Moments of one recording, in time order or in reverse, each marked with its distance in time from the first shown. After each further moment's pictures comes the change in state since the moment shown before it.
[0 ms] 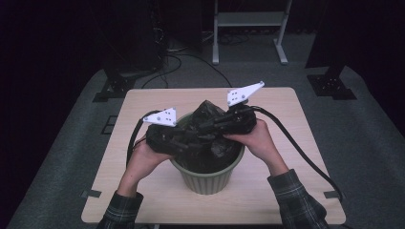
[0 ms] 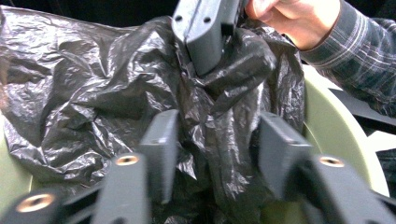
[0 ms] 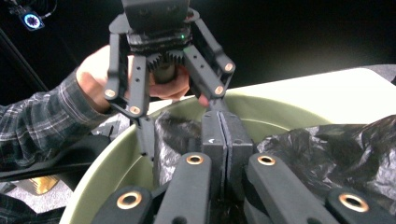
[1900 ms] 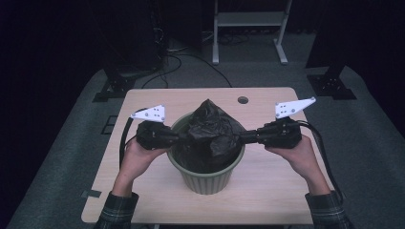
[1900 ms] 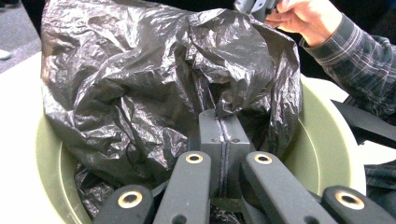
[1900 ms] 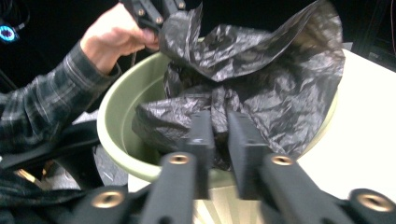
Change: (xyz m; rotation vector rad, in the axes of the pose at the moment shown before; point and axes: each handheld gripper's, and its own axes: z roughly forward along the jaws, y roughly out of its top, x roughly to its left) left arm 0.006 -0.007 -0.023 -0.026 0.008 -0.070; right arm 0.018 -0.064 -0.087 -0.012 -0.117 0.096
